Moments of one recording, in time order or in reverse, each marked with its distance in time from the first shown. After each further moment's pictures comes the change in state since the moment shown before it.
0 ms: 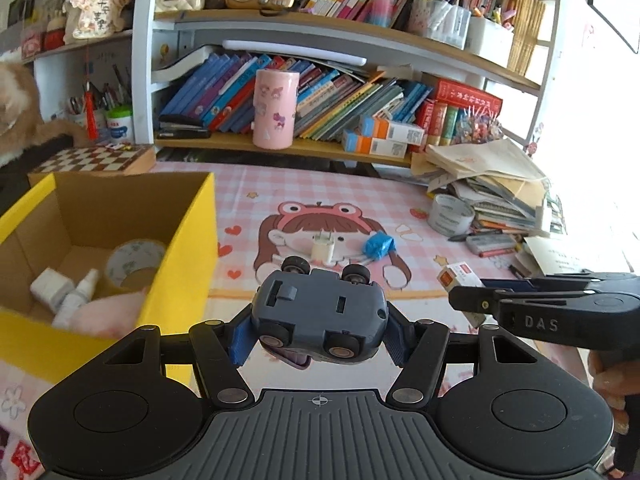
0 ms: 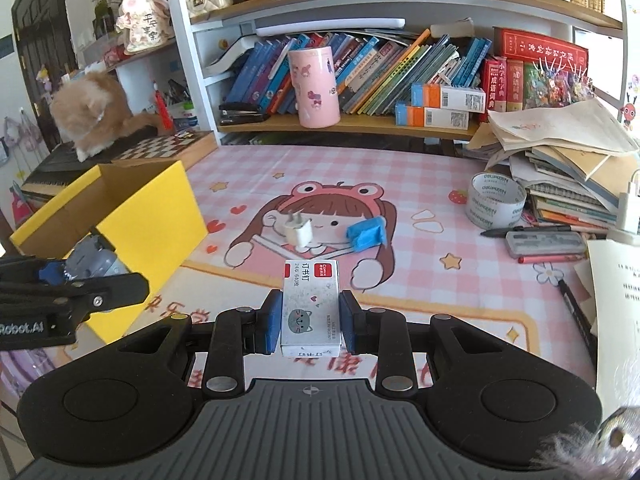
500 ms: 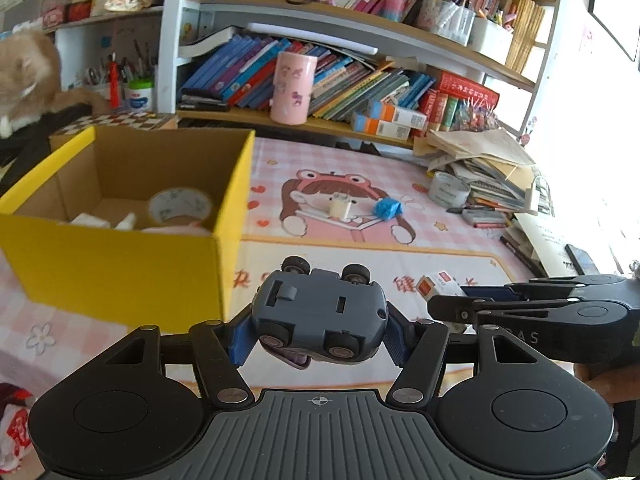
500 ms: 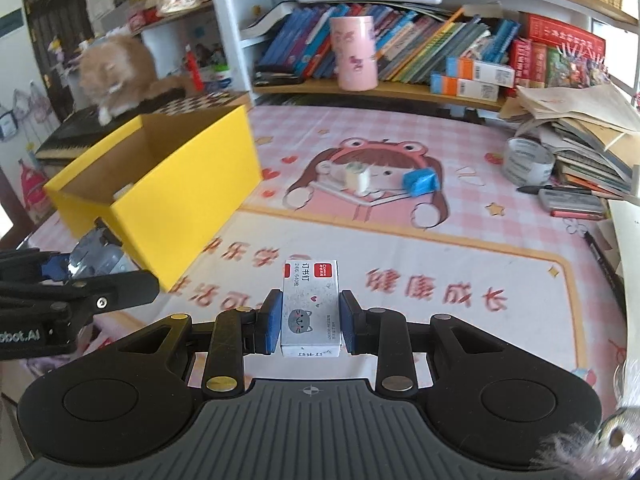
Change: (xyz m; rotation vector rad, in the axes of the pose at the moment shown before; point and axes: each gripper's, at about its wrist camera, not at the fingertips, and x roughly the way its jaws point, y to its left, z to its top) left arm -0.048 0.039 -0.043 -0.037 0.034 -0.028; right arm -0.015 0.073 -0.040 -0.032 0.082 0.015
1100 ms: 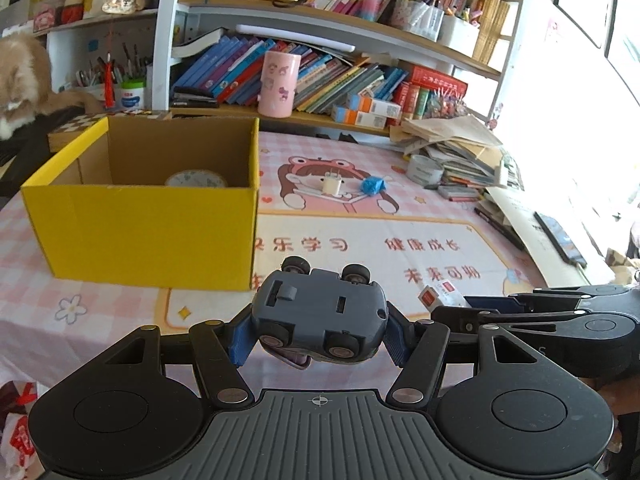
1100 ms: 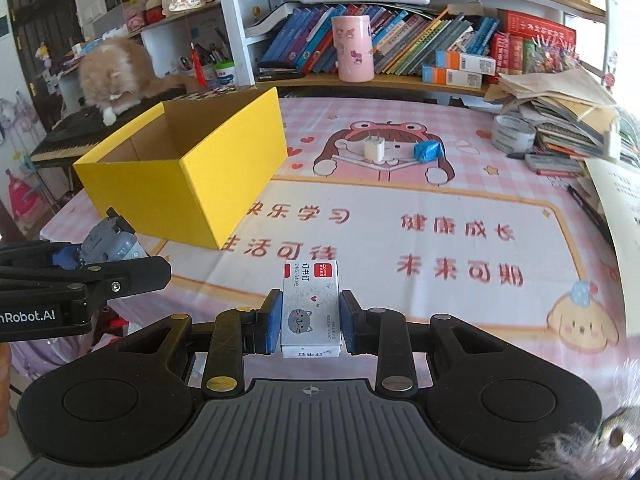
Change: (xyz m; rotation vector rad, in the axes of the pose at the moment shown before) left arm -0.052 0.036 -0.035 0.059 0.006 -0.082; right arm -0.043 0.070 -0.052 0.065 -0.016 -0.071
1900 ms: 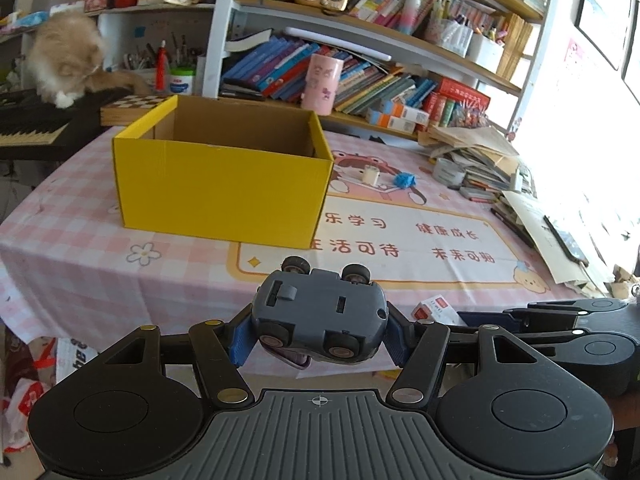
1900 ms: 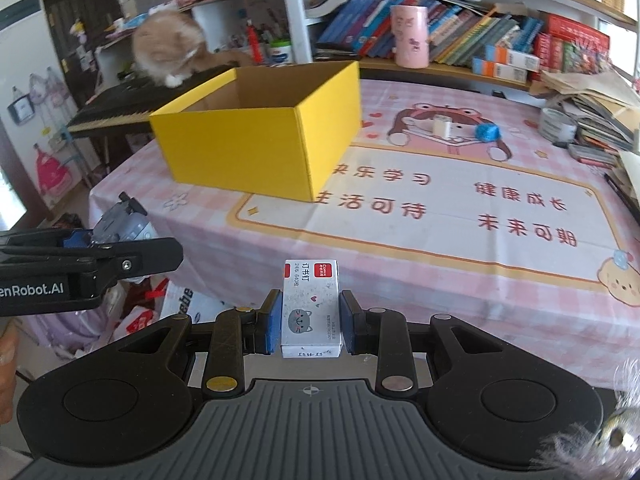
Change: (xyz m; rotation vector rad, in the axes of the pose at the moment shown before) left arm -0.060 0.042 -0.039 -0.079 -0.015 0.046; right arm -0.018 0.078 -0.037 -0.066 0.037 0.077
